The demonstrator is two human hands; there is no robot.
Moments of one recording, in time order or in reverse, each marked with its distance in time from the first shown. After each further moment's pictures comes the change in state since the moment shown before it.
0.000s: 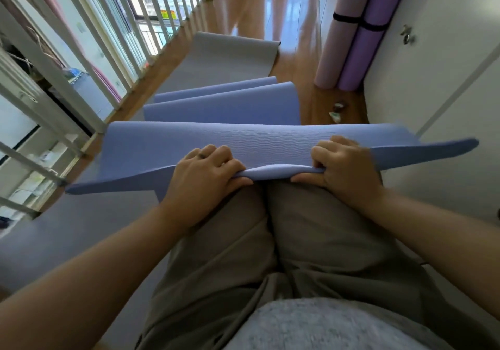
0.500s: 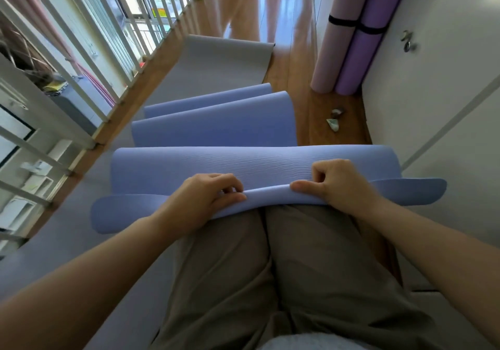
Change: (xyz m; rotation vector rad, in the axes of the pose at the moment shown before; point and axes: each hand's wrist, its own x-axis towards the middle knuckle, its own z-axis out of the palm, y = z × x) left_hand 0.055 -0.041 0.031 -0.558 -0.249 -0.150; right_hand 0.033 0.048 0.019 0.441 -0.456 0.569
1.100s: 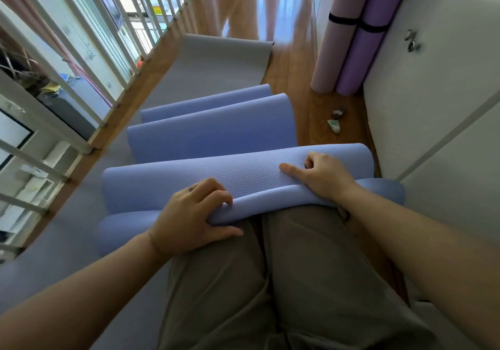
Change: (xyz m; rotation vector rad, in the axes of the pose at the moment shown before) left_hand 0.003 -0.023 0.010 0.181 0.223 0.300; right_hand 0.057 0.023 0.021 -0.008 -0.021 0.302
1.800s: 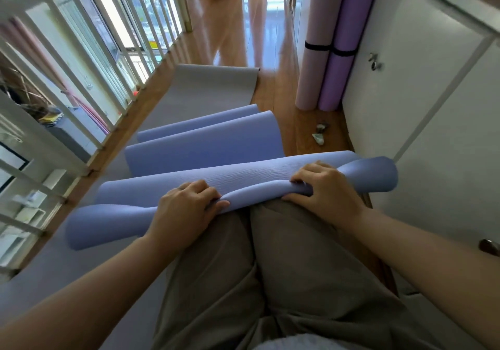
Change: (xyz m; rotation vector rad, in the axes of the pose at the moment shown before) left_hand 0.007 0.039 -0.014 0.345 -0.122 -0.248; right_hand -0.070 0.015 -0.022 -0.199 0.377 -0.641
